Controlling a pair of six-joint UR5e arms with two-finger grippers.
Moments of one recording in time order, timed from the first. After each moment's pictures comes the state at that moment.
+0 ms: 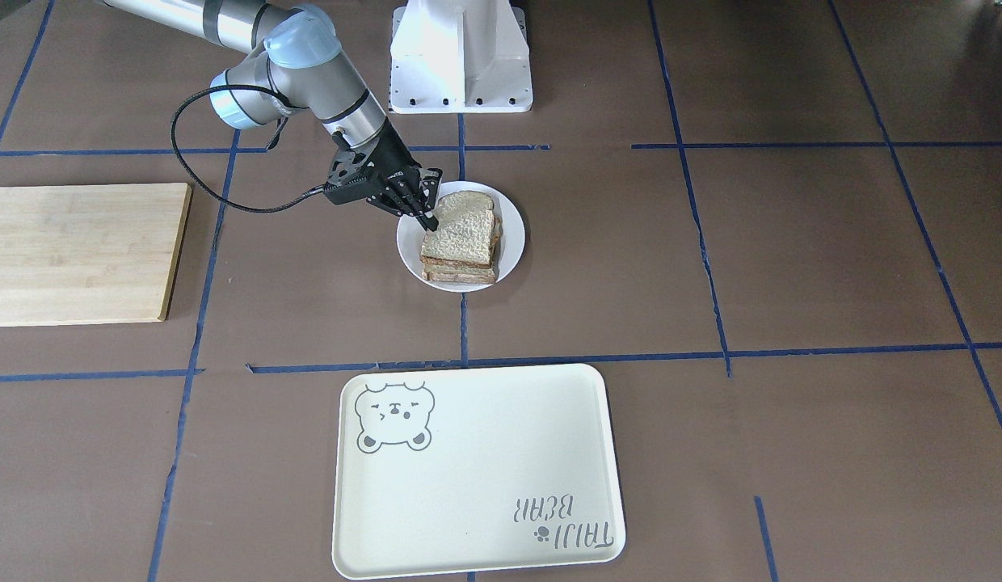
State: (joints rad) left arm -1.56 -1.57 -1.57 -1.51 -2.41 0.18; right arm 0.35 -1.14 1.68 -0.85 1.59 1.56
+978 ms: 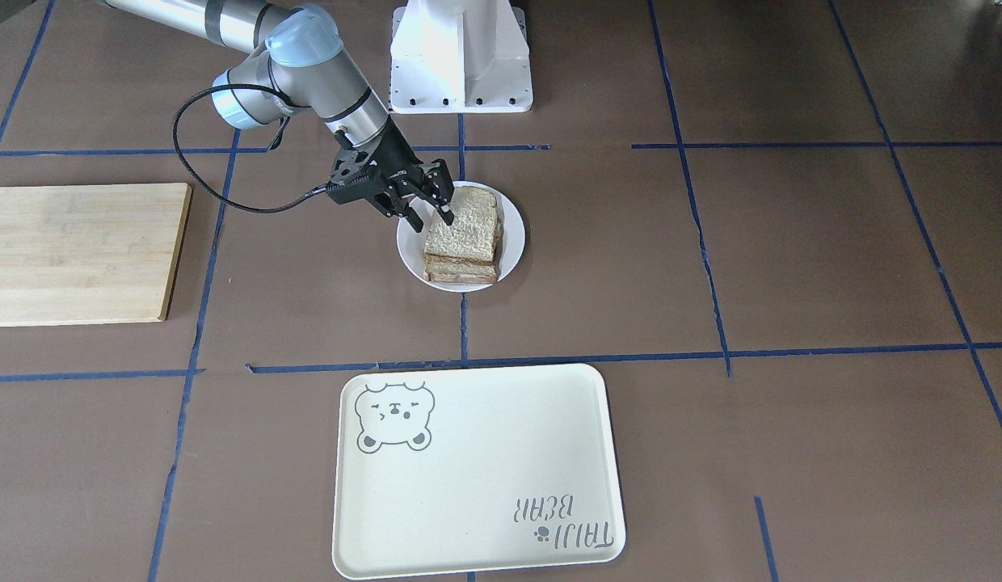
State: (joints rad) left arm -1.55 -1.59 -1.58 -1.52 -2.41 0.14; right arm 0.47 -1.14 1.73 -0.89 1.71 1.56
